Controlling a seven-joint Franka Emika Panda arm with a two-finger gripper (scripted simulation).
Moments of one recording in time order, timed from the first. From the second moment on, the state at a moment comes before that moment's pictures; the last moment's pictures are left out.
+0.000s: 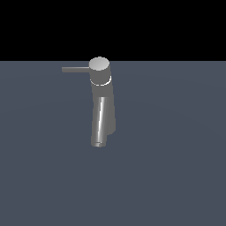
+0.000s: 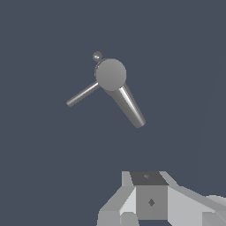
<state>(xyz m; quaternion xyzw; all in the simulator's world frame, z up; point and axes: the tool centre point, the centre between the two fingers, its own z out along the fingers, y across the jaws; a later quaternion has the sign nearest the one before) -0.210 0.064 0.397 -0.95 0.28 -0.09 0.09</state>
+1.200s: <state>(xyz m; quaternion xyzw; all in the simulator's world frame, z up) -0.117 0.116 0.326 -0.82 0.53 -0.16 0.16</state>
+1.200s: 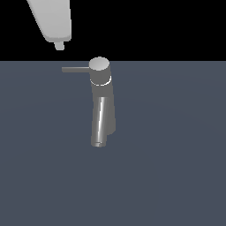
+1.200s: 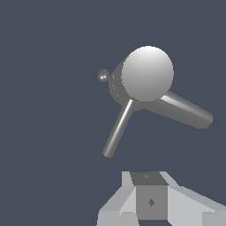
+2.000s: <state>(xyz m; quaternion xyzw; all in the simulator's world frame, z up) -0.056 0.123 0.301 -0.72 0.64 -0.19 0.20</state>
